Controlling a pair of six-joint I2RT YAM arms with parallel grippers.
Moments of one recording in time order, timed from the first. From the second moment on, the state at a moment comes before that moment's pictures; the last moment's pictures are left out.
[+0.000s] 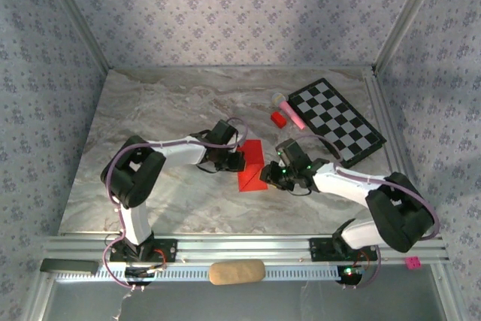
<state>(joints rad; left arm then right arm) -0.71 1.82 1.02 -0.29 0.37 -0.51 0.66 1.38 0.60 -0.20 -0.27 0.97</state>
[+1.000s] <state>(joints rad) -0.71 1.83 1.01 -0.29 0.37 -0.50 0.69 1.51 0.63 -0.05 -0.33 1.01</state>
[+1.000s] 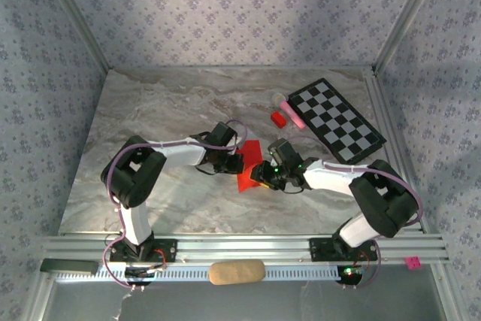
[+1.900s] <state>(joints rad) -0.71 1.83 1.01 -0.29 0.37 -0.50 0.50 1.63 0.65 0.11 -0.51 0.92</state>
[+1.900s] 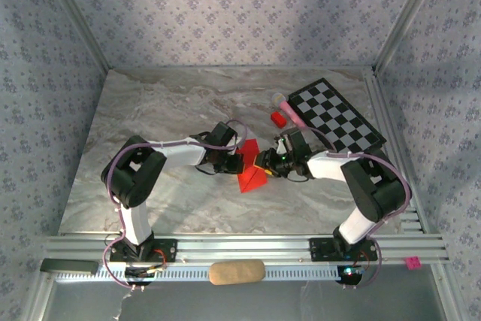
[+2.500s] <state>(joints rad) -0.71 1.83 1.01 -0.29 0.37 -0.51 0.49 1.70 0.66 0.19 -0.55 0.92</state>
